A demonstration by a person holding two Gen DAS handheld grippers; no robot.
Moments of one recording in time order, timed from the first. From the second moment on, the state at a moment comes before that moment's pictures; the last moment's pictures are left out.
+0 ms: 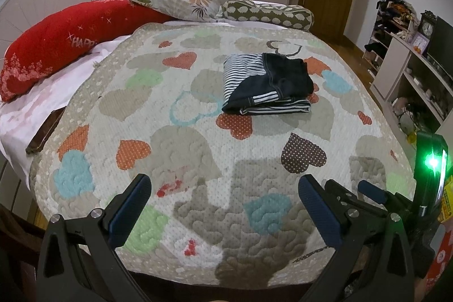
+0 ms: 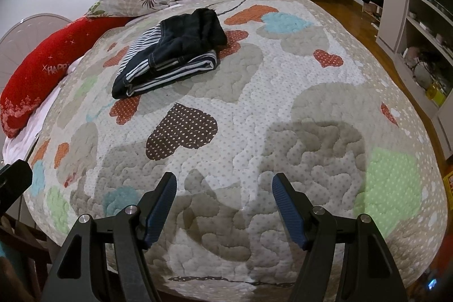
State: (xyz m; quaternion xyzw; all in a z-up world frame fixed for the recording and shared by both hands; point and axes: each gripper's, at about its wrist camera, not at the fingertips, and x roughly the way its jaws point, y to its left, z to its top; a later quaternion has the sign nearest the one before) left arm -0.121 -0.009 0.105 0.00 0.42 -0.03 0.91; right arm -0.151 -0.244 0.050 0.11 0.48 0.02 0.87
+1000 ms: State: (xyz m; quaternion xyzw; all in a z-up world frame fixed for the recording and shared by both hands) left arm -0.074 0.003 0.092 -0.02 0.44 -0.04 0.90; right arm -0.142 -0.230 0.066 0.06 0.45 0.02 0.89
